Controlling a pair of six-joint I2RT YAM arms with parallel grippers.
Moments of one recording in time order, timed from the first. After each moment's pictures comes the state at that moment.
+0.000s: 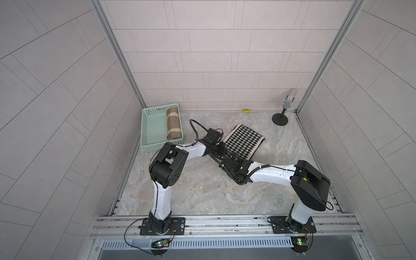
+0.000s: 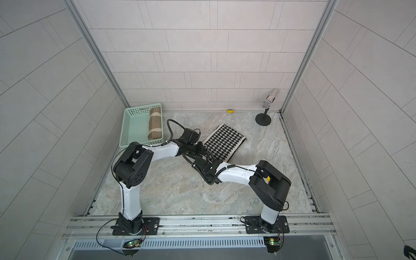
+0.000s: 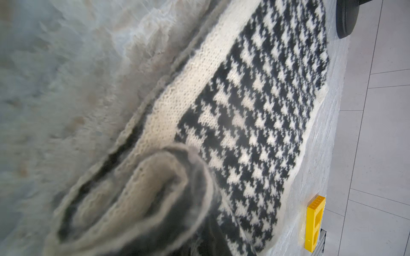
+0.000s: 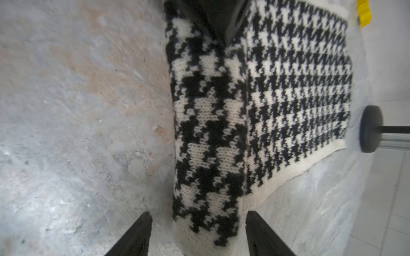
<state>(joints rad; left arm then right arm) -0.54 2.00 1.23 -0.14 0.35 -0.77 0.95 1.71 1.01 -0.53 0.61 0.05</state>
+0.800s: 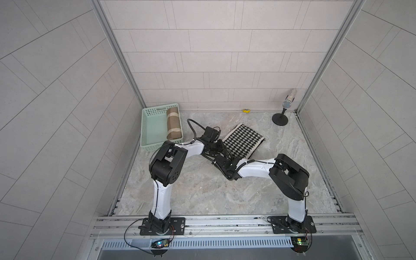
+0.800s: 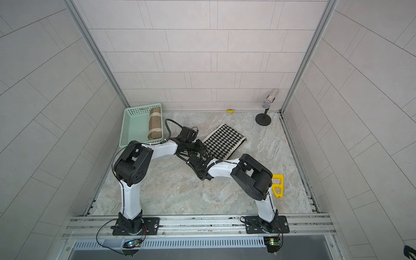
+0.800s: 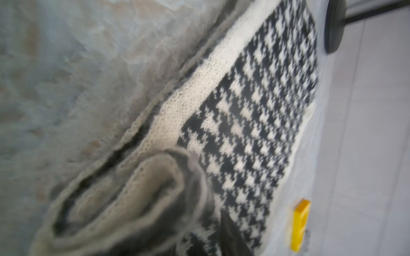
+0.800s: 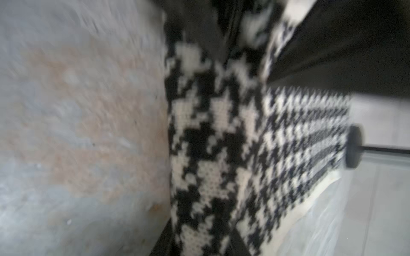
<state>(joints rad) -0.50 2.01 1.24 -0.12 0.42 -0.81 0.89 1.94 1.14 -0.45 0.63 0.02</state>
